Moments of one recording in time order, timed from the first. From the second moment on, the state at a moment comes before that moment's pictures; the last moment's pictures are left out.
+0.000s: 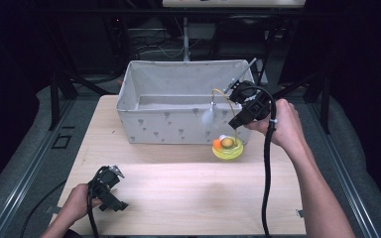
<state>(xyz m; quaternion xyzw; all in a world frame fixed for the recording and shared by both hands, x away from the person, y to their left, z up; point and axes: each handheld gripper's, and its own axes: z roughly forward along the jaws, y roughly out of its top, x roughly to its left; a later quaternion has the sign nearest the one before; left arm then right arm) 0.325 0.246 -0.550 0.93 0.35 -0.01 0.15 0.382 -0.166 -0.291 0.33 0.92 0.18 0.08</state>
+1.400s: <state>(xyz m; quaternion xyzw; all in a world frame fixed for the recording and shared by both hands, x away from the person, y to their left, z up) 0.325 0.246 -0.551 0.93 0.34 -0.02 0.15 0.422 -0.175 -0.229 0.38 0.90 0.20 0.10</state>
